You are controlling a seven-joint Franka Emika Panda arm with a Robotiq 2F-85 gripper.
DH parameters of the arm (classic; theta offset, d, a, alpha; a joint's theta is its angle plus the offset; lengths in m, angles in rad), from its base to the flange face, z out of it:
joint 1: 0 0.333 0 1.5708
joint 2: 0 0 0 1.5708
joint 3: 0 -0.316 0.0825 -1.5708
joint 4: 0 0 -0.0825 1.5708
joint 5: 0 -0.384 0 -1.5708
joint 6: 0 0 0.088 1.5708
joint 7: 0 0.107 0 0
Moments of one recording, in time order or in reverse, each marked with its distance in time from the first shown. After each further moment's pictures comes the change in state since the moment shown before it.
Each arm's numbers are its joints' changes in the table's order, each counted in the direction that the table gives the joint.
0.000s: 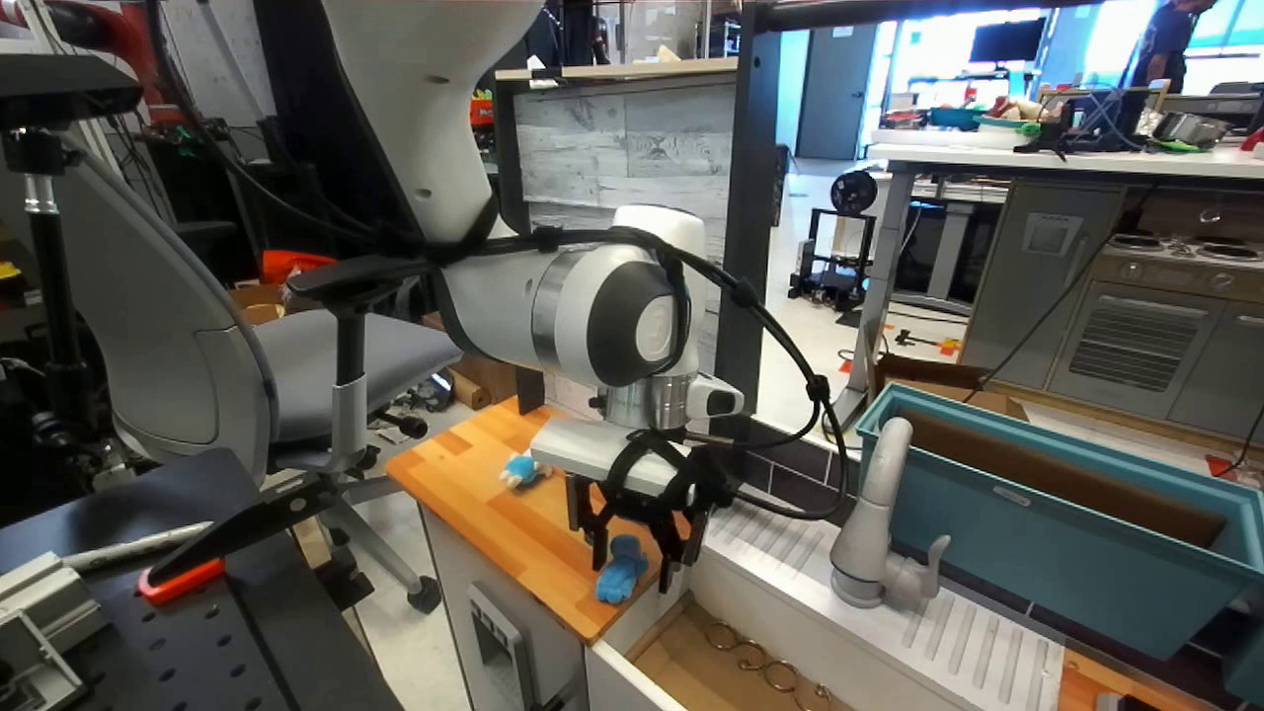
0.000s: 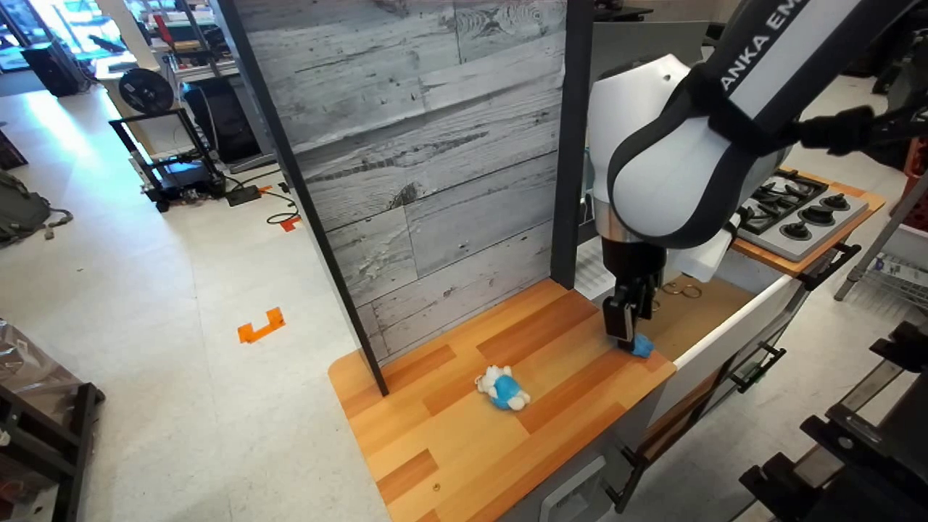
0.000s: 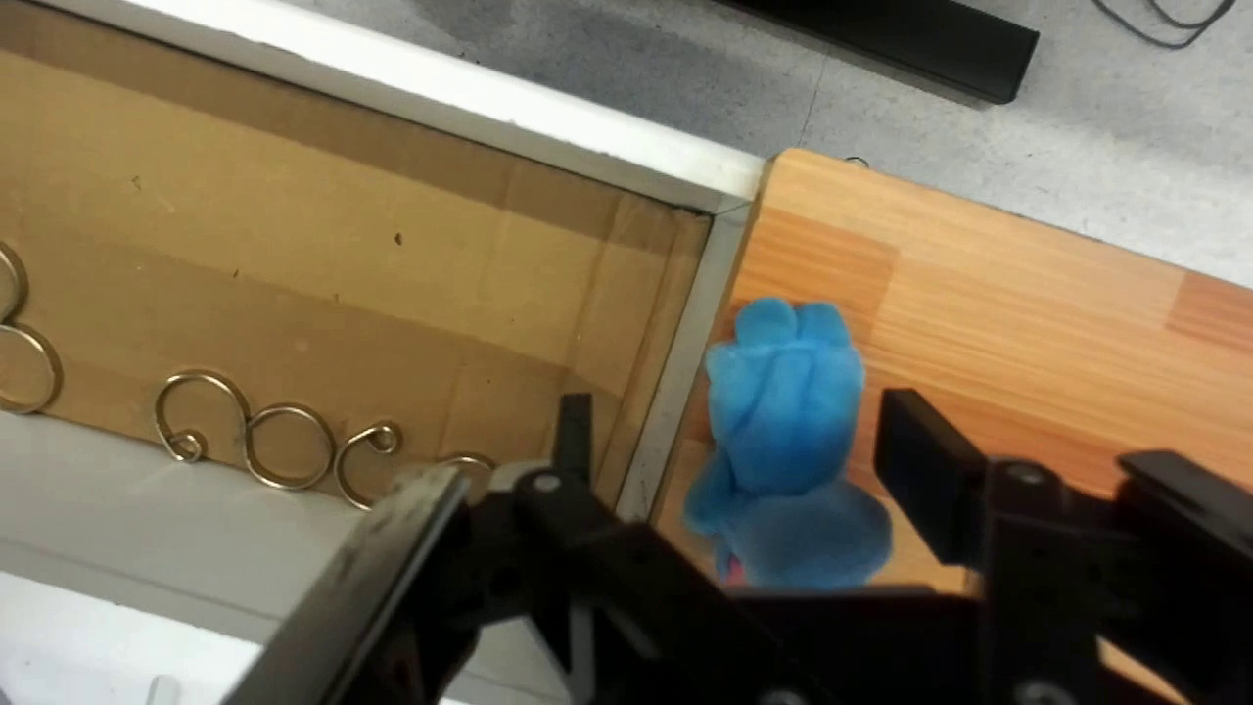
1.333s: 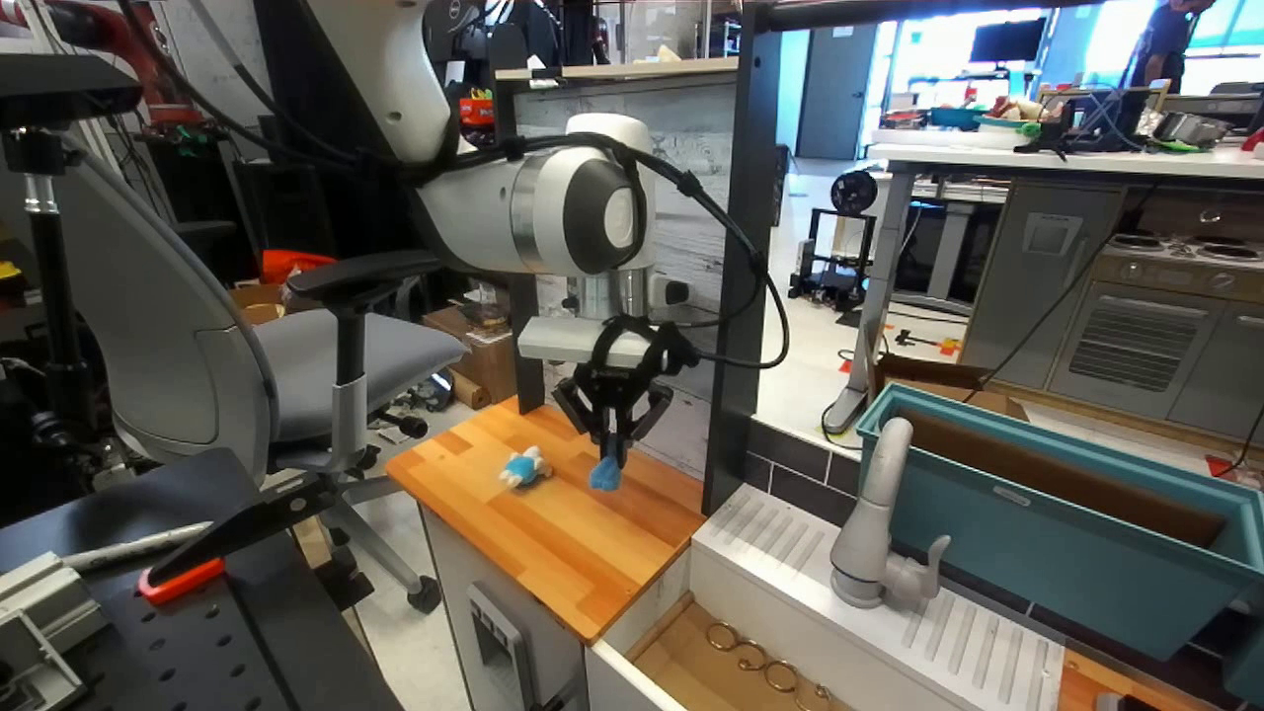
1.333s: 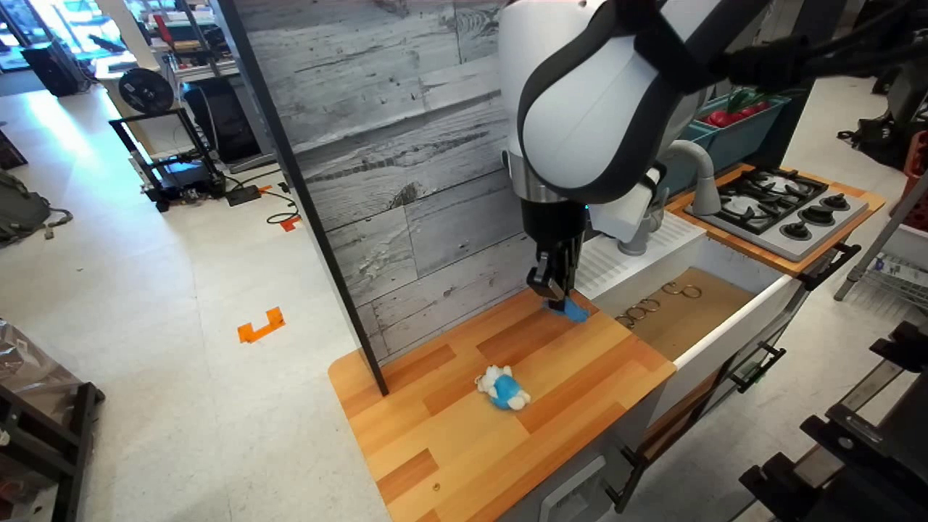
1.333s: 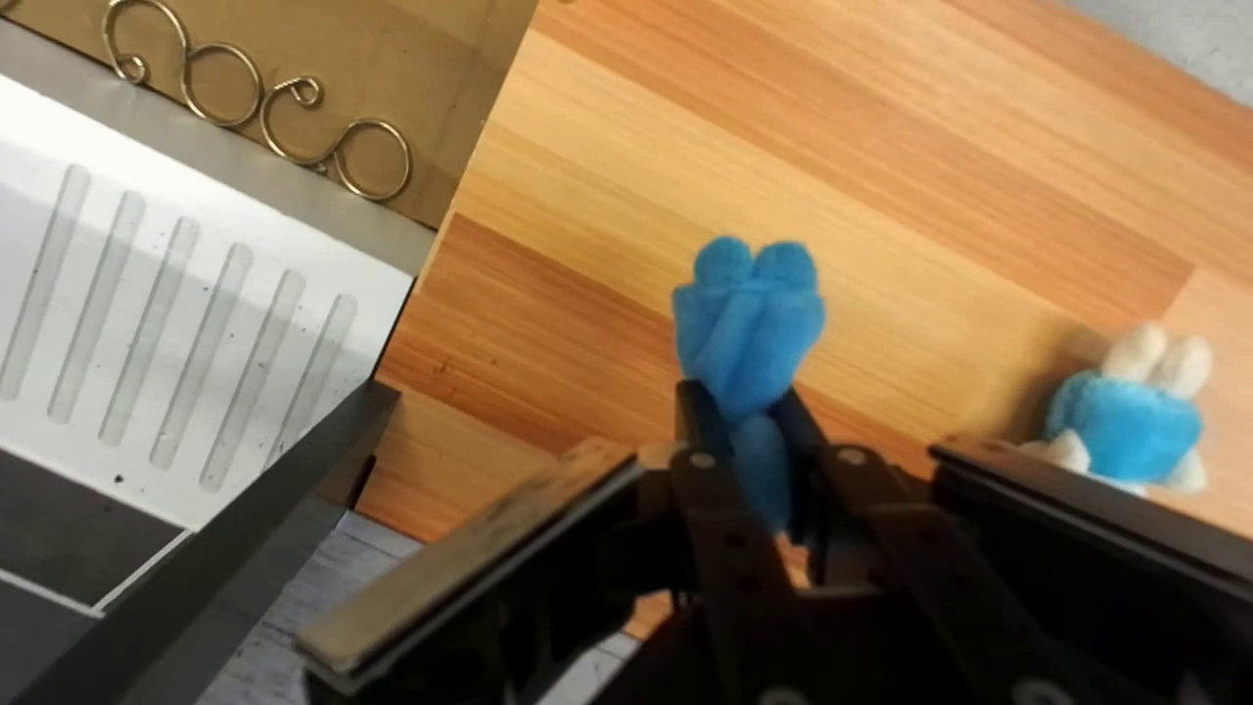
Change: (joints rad) arm 0.078 0.037 -0.059 0.132 0.055 -0.070 -0.011
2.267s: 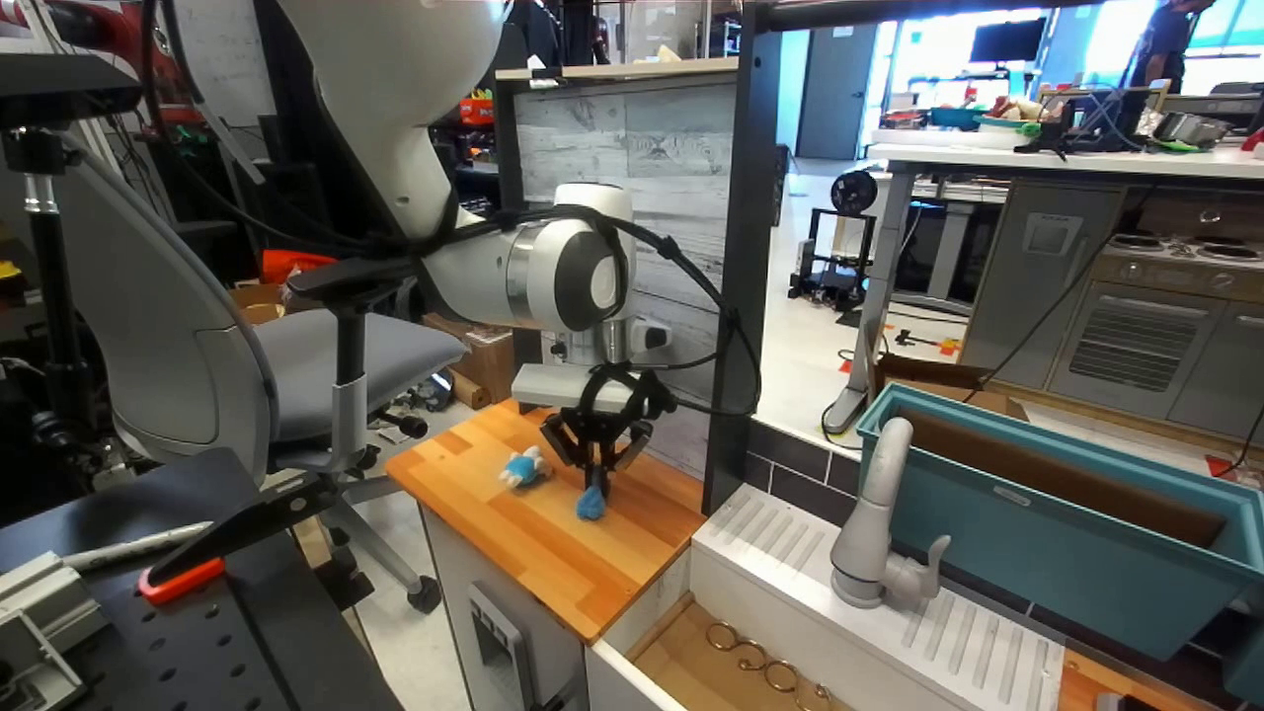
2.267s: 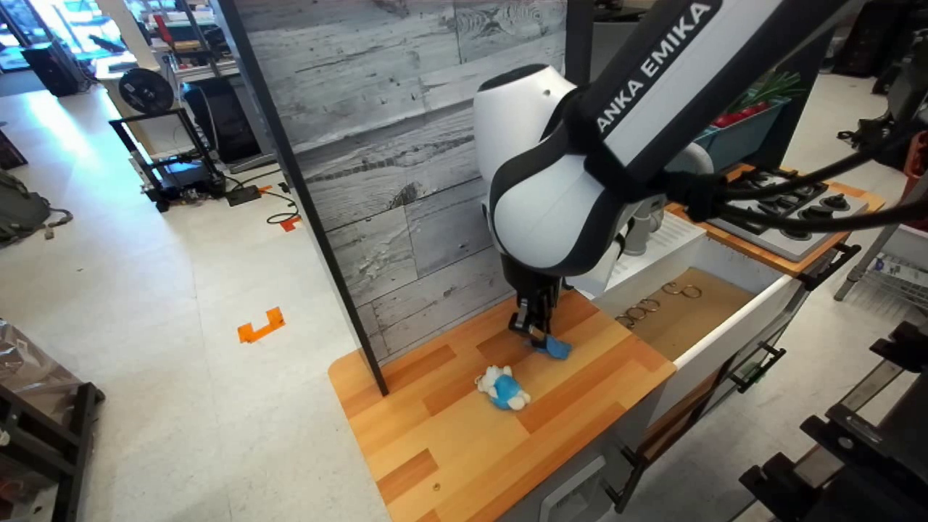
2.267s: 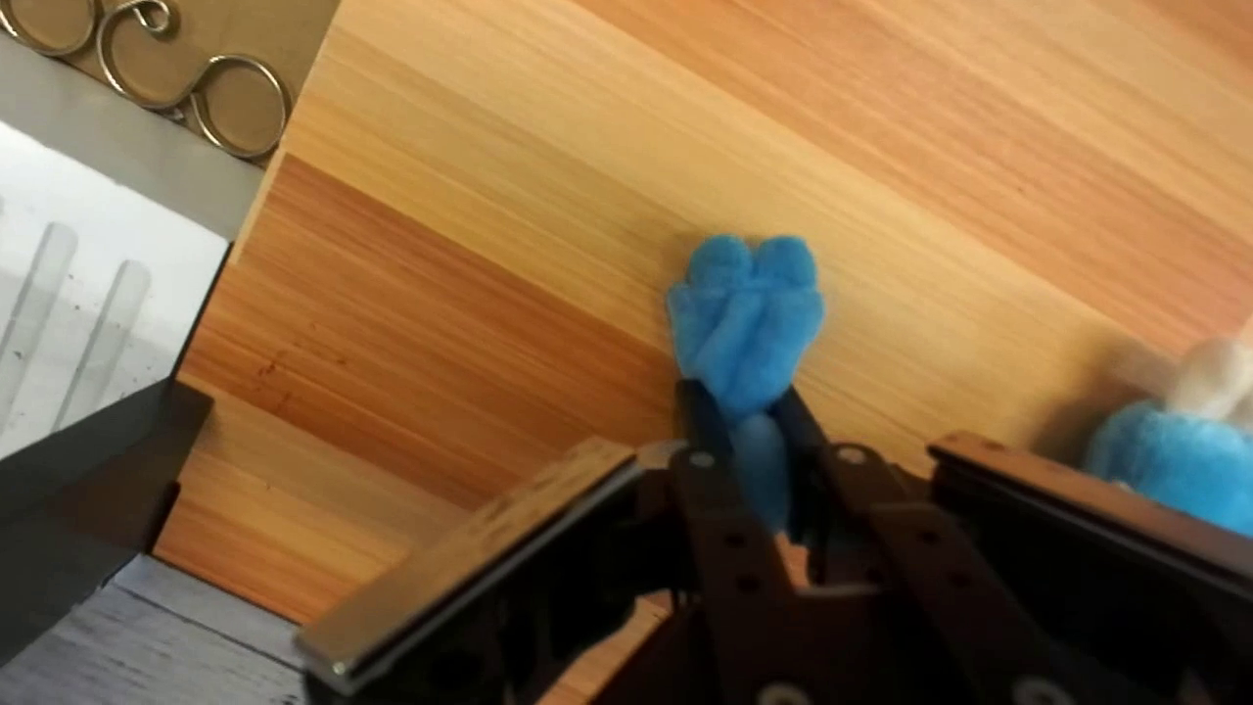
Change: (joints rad) arm 0.039 -0.179 -0.007 0.177 0.003 -0.014 -0.010
